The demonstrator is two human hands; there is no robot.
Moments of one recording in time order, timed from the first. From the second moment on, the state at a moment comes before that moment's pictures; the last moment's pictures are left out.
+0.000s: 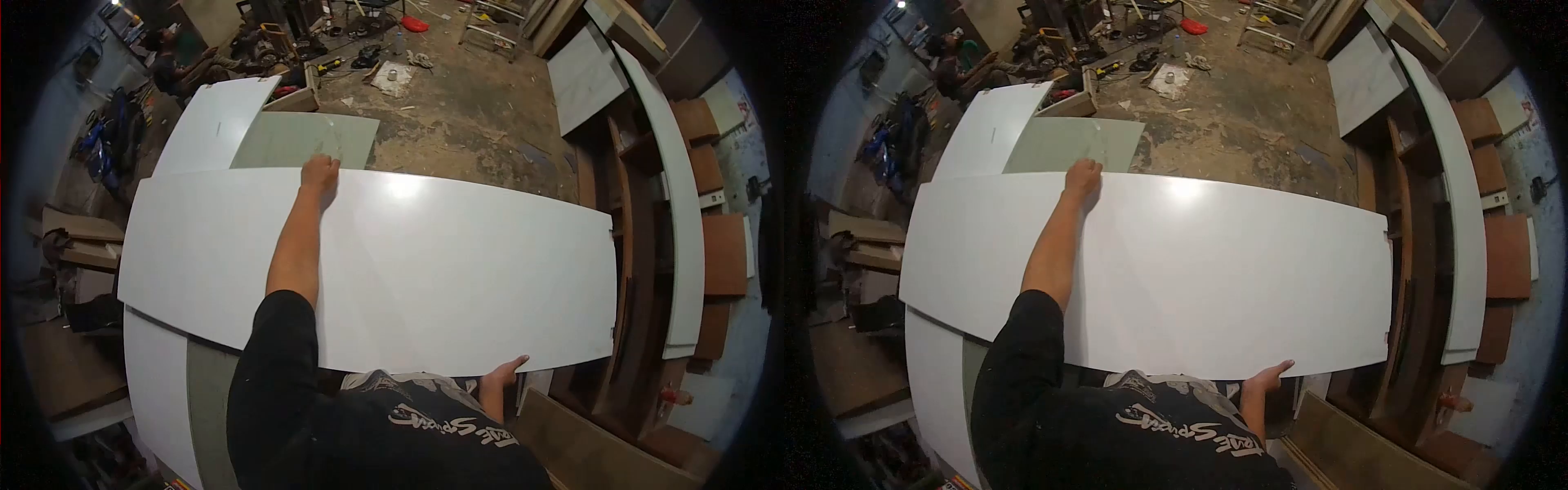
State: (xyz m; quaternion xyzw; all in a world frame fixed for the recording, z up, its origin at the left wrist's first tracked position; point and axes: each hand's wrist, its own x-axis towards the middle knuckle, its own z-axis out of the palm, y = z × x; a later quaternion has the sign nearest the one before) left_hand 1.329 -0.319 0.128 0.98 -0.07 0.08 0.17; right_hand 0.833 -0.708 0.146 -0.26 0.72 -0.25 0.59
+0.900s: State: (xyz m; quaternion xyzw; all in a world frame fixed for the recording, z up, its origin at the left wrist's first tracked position) left_hand 0.873 -0.421 0.116 0.91 0.02 0.08 0.41; right_hand 0.771 -0.686 0.114 -0.19 0.65 -0.17 0.72
